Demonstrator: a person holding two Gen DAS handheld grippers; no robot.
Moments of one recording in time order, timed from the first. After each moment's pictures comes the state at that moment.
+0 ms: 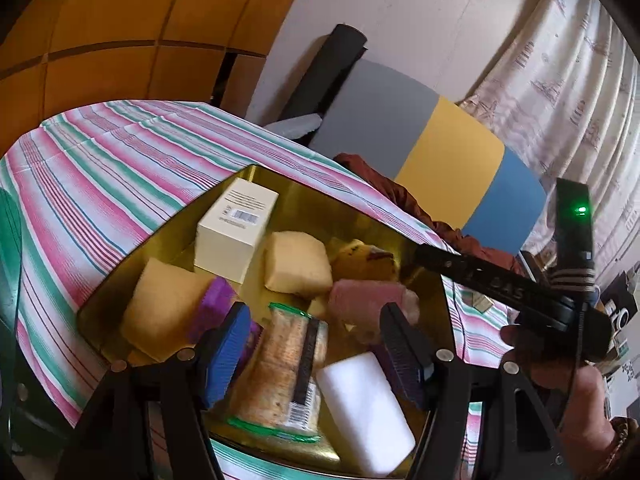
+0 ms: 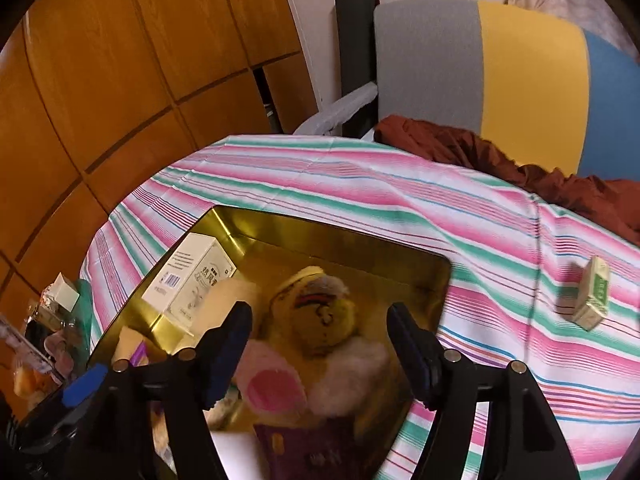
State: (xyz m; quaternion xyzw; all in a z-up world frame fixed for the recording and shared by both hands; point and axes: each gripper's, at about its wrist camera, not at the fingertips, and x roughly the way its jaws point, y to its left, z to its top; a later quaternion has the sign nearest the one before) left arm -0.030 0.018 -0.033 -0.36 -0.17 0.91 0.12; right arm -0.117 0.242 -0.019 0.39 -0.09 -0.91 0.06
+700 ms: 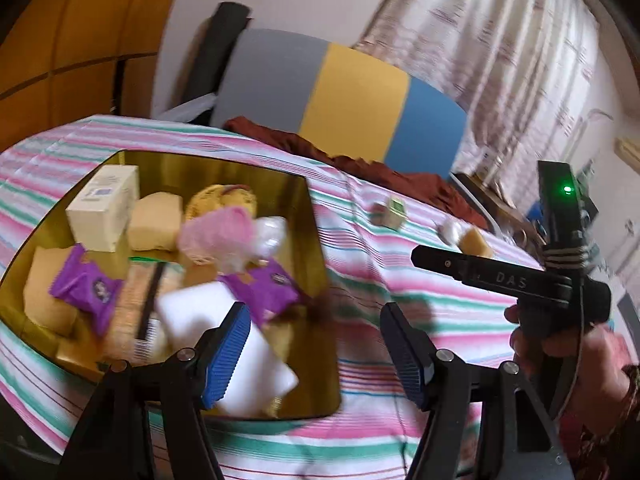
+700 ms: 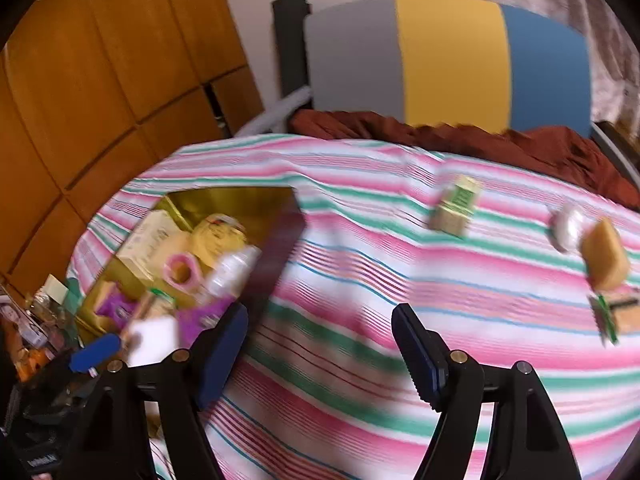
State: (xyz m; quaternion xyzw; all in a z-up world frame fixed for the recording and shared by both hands) left arm 0.024 0.115 -0.031 -0.36 -0.06 0.89 0.27; right arm -0.001 0.340 -0.023 0.40 -0.12 -0.91 -0.01
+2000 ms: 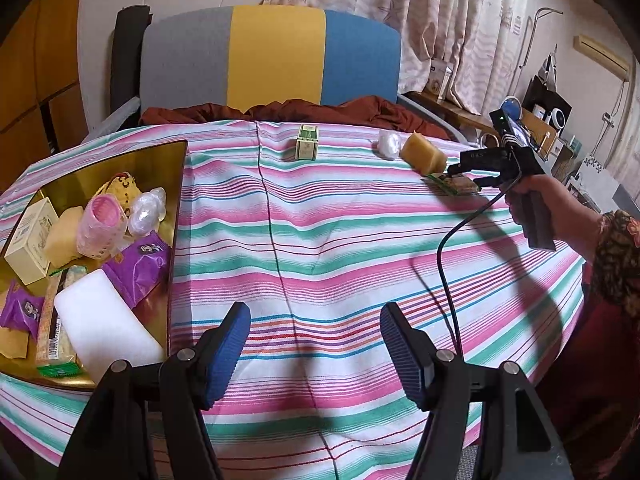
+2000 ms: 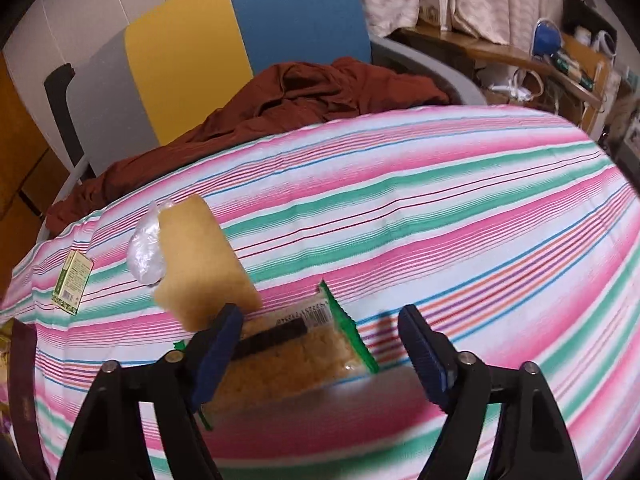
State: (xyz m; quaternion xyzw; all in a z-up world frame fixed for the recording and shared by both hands) left arm 0.070 0.209 -0.044 -0.40 0.08 0.85 0.34; right arm 0.068 0.669 -0.077 0.41 -0.24 -0.83 -0.27
